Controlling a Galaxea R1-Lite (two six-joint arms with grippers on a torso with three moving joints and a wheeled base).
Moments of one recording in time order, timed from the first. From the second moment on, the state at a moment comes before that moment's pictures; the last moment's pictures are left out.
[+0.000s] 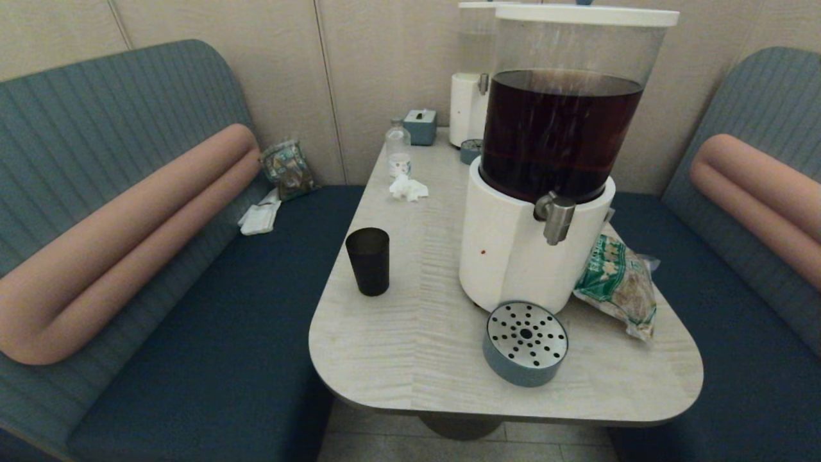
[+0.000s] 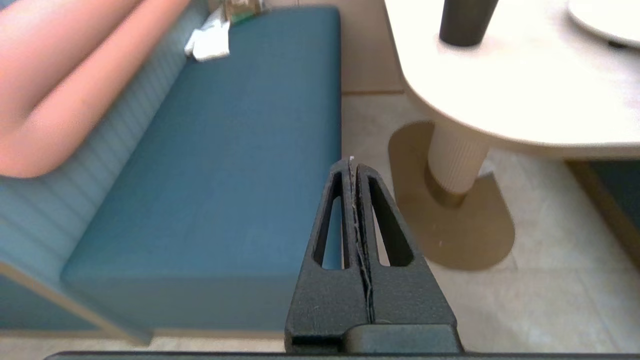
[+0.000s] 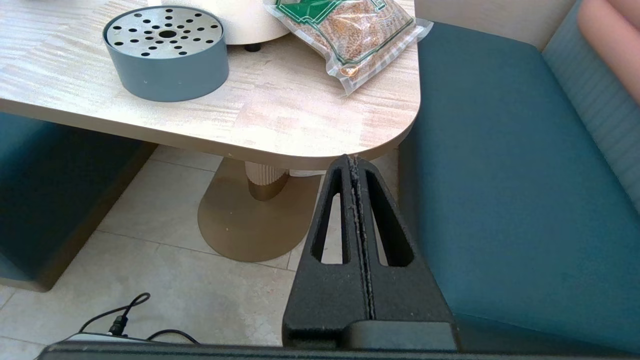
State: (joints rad) left arm -0.01 0.00 -0.01 0.01 -0.03 0.03; right arm 0.00 0.00 0.00 0.01 0.04 -0.08
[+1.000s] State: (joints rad) left arm -0.05 0.54 -0.58 -0.03 -0.30 -0.14; right arm 0.00 0.00 0.00 0.01 0.04 -0.08
